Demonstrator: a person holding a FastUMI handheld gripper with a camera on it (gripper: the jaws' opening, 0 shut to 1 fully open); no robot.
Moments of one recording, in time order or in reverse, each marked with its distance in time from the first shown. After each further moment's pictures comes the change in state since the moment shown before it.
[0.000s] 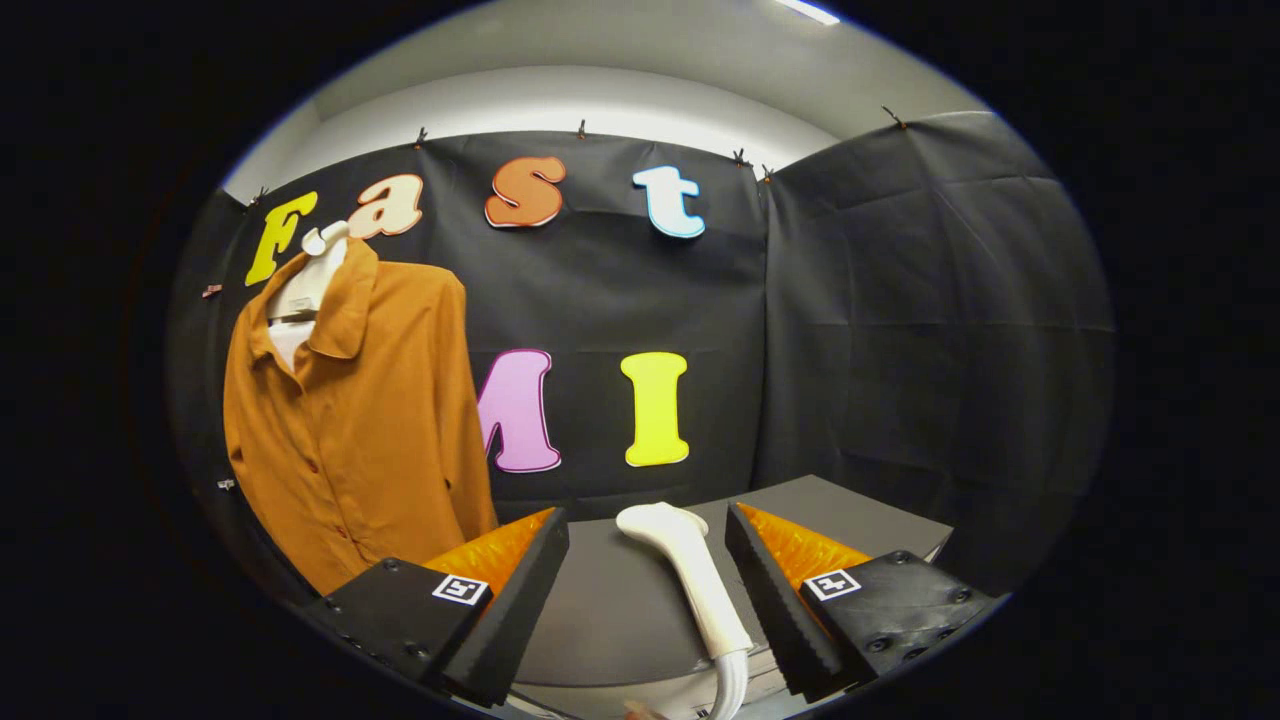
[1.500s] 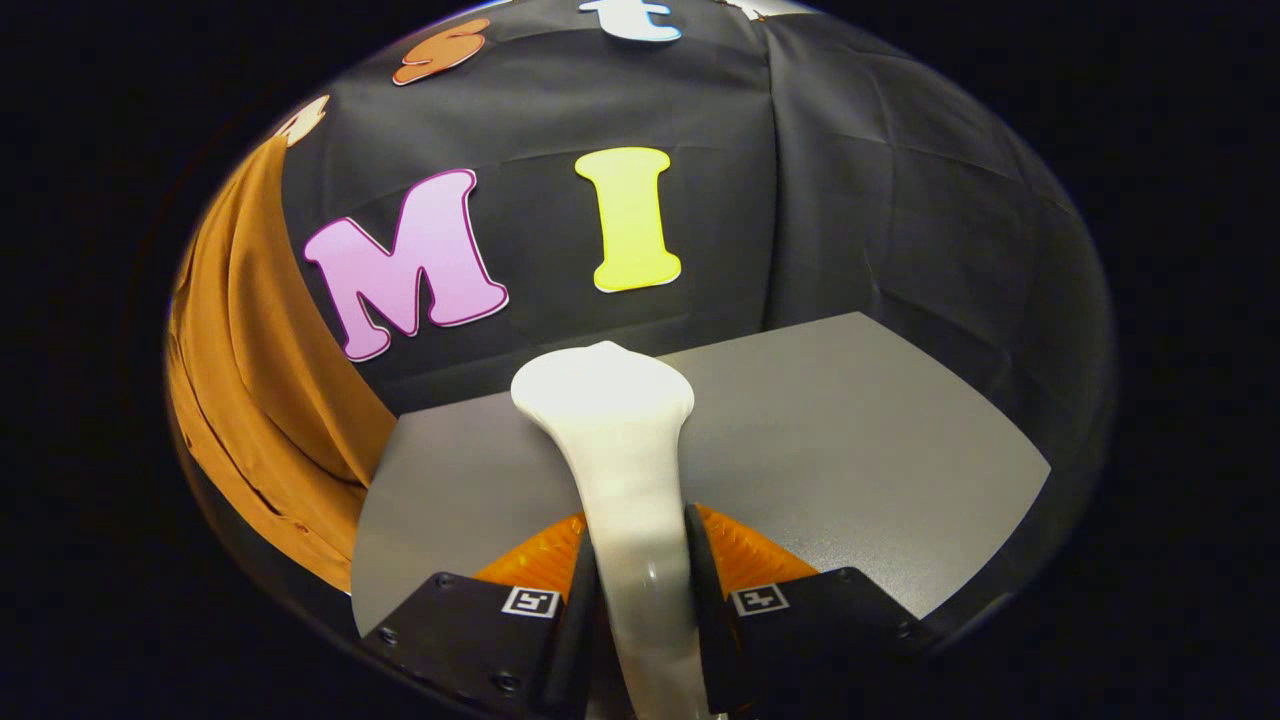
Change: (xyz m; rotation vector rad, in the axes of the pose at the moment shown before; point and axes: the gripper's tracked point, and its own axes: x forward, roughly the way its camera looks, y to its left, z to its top) arm 0.106 -0.043 -0.135 0.064 0.516 0.009
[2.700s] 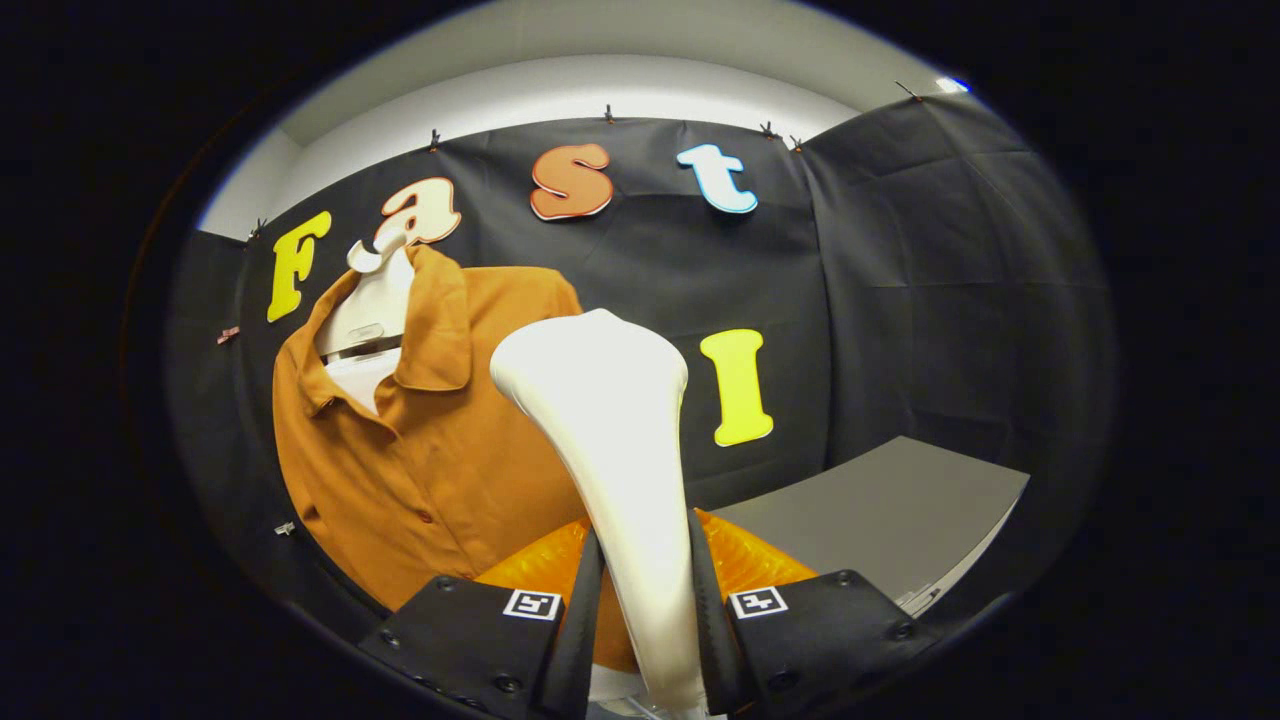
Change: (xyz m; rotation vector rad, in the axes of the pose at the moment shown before) arm -0.184 0.228 0.054 0.013 -0.454 0.122
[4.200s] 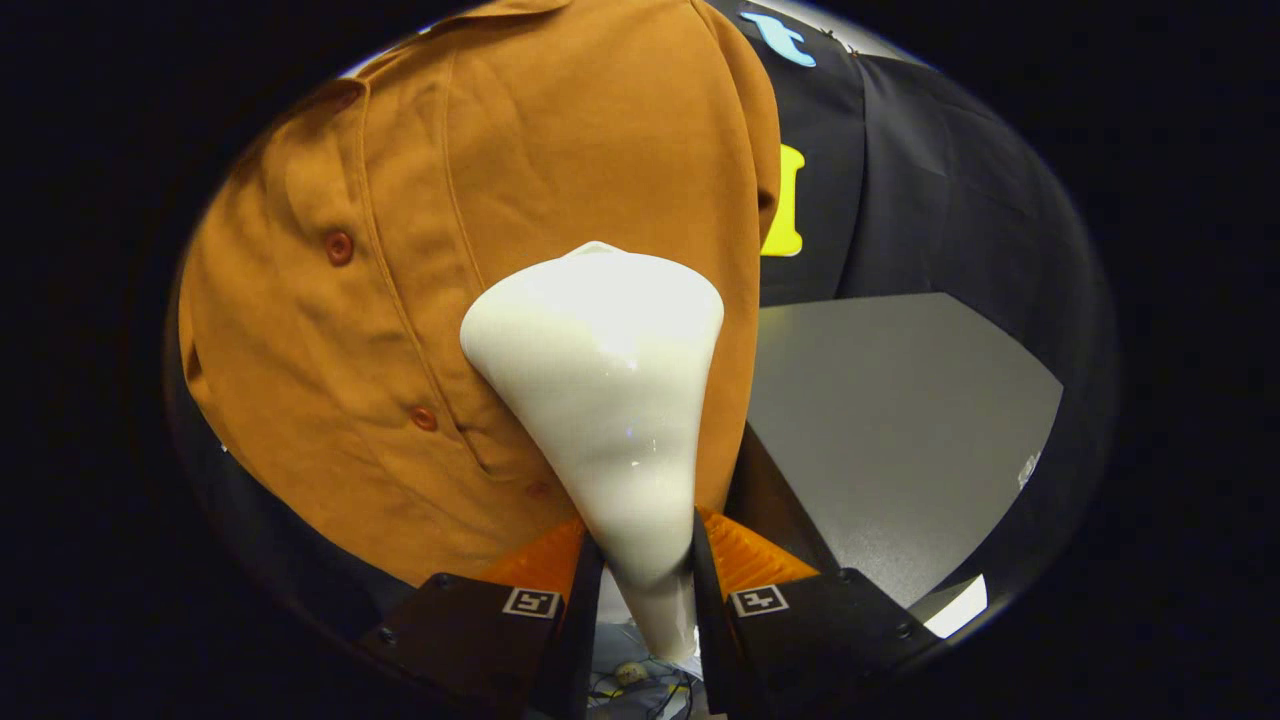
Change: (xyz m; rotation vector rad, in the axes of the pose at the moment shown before) arm 0.044 0.043 -0.225 -0.090 0.577 -0.169
